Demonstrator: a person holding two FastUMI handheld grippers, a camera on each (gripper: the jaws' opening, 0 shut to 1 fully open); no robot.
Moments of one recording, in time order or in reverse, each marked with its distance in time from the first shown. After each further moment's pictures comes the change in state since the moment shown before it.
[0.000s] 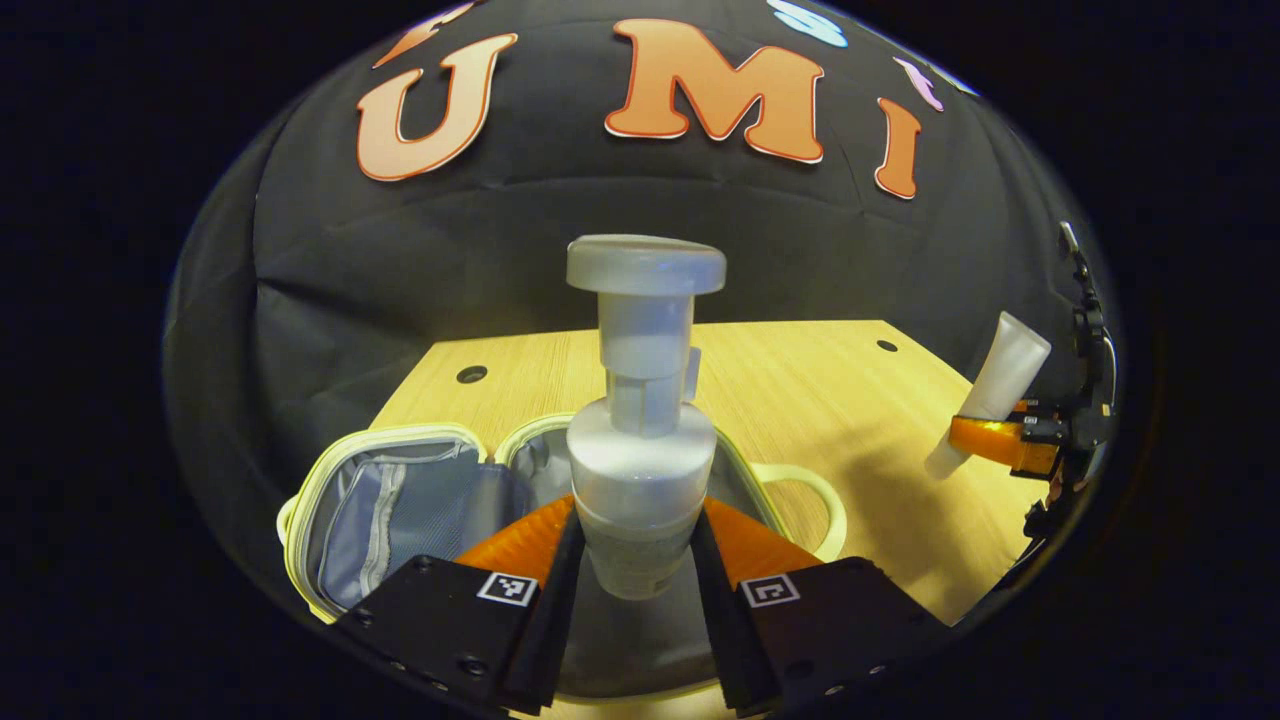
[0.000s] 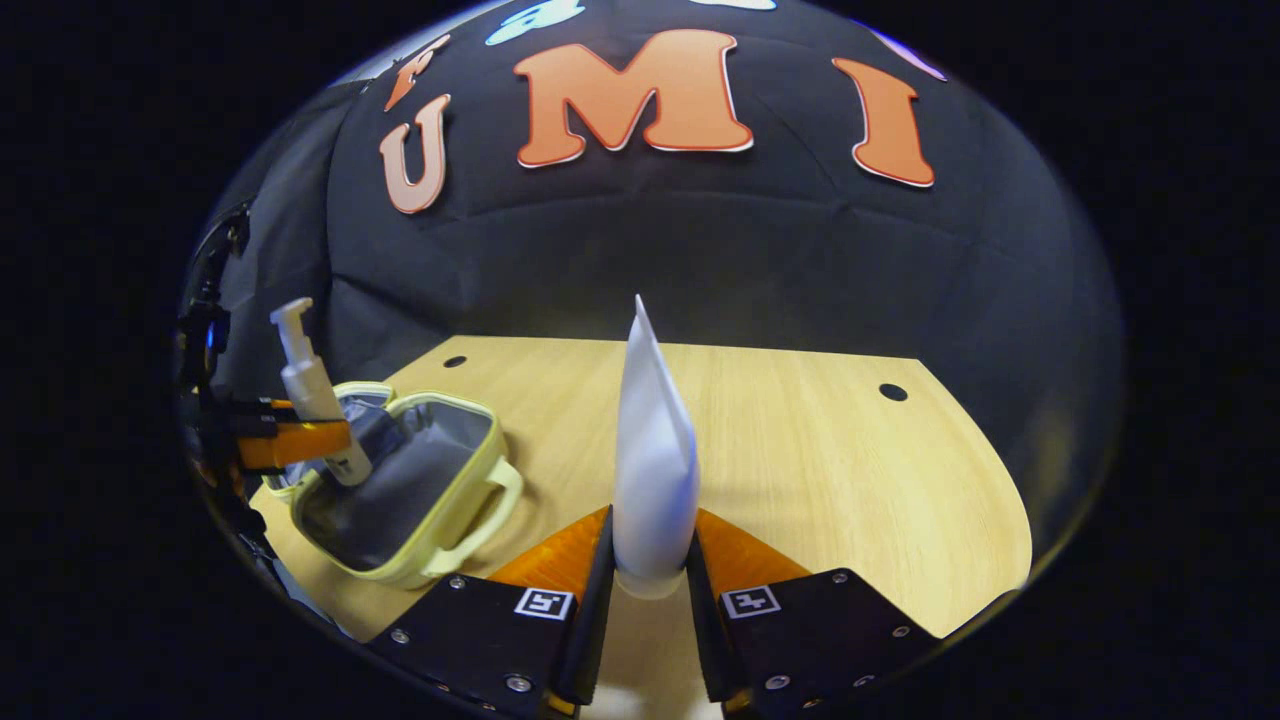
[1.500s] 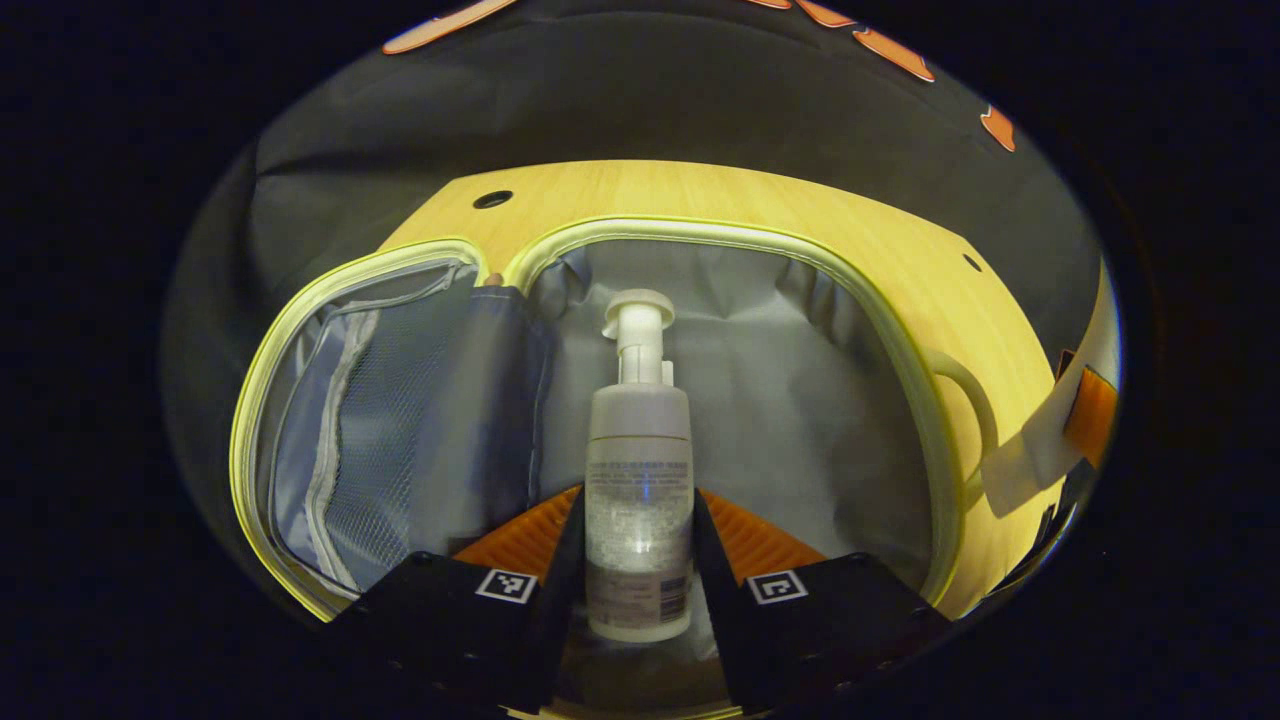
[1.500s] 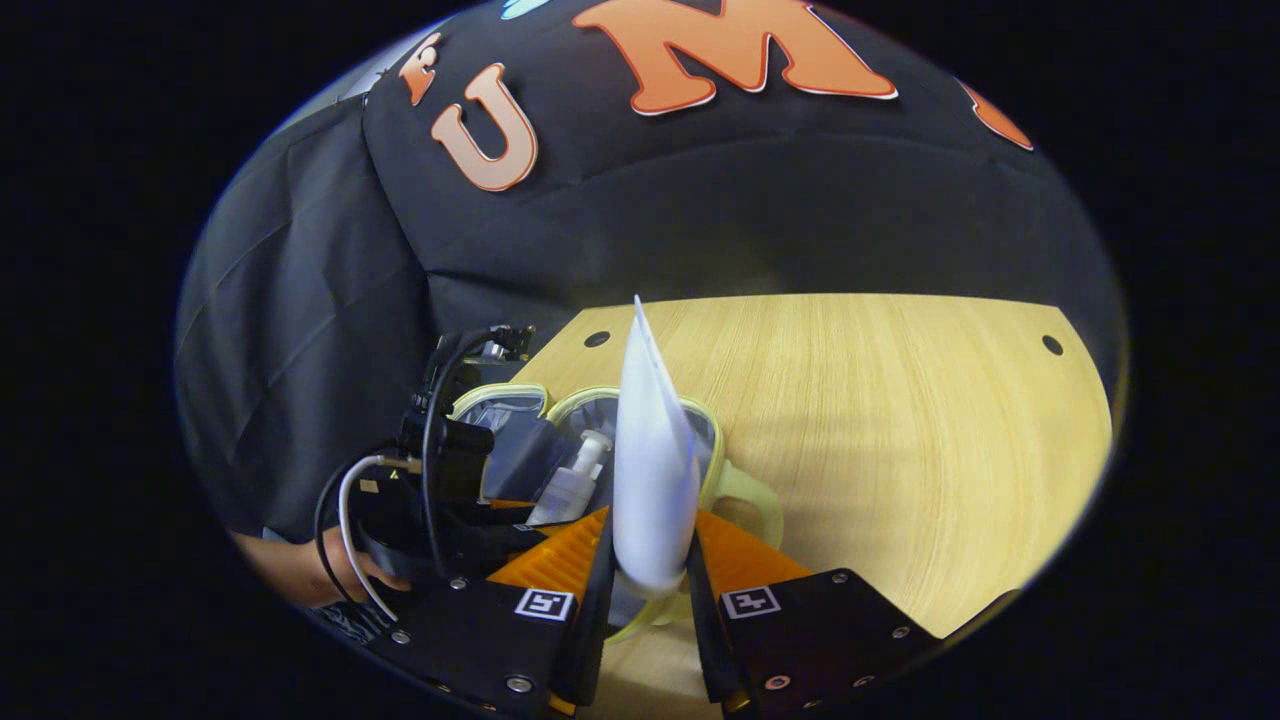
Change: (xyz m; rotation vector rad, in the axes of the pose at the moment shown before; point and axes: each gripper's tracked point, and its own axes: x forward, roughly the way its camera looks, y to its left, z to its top) left arm 0.050 0.025 -0.093 -0.114 0.439 0.103; right arm 0.034 0.169 -0.003 0.127 0.196 0.329
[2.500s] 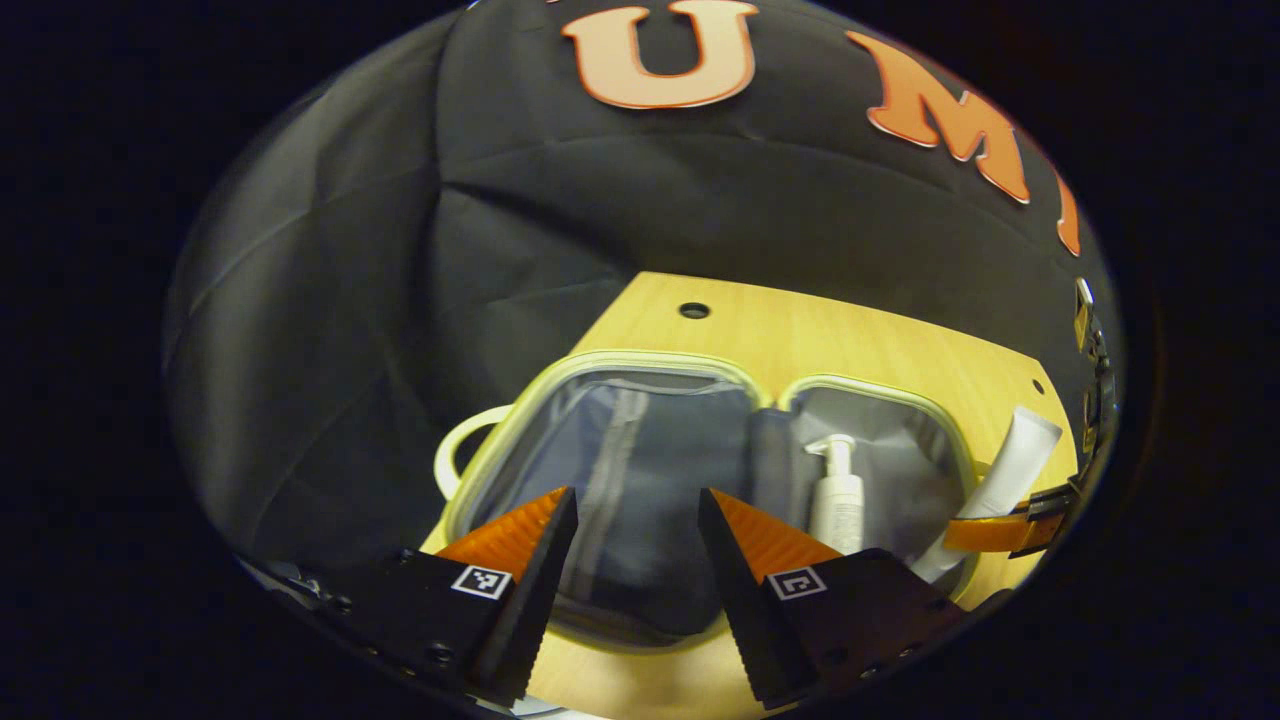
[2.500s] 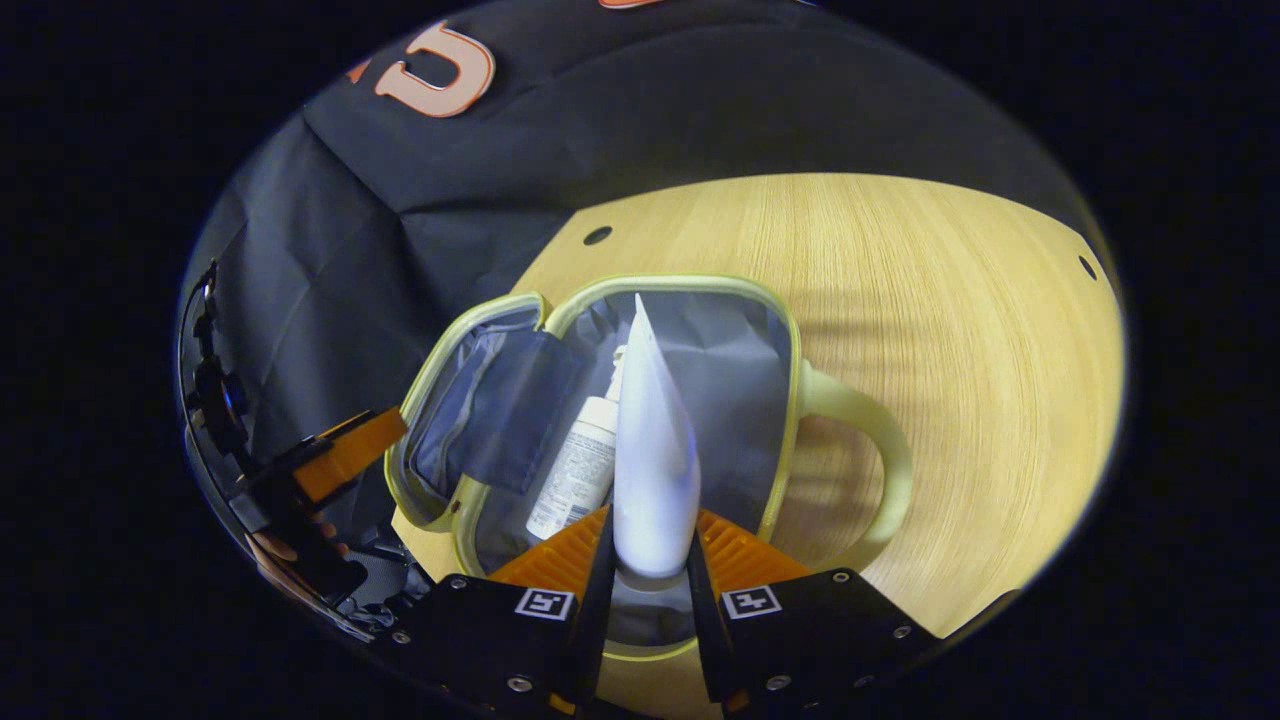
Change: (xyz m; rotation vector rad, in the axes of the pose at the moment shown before) left arm -0.158 0.187 0.018 -0.247 -0.297 0.287; right arm 0.057 0.024 -0.071 0.096 0.328 0.007
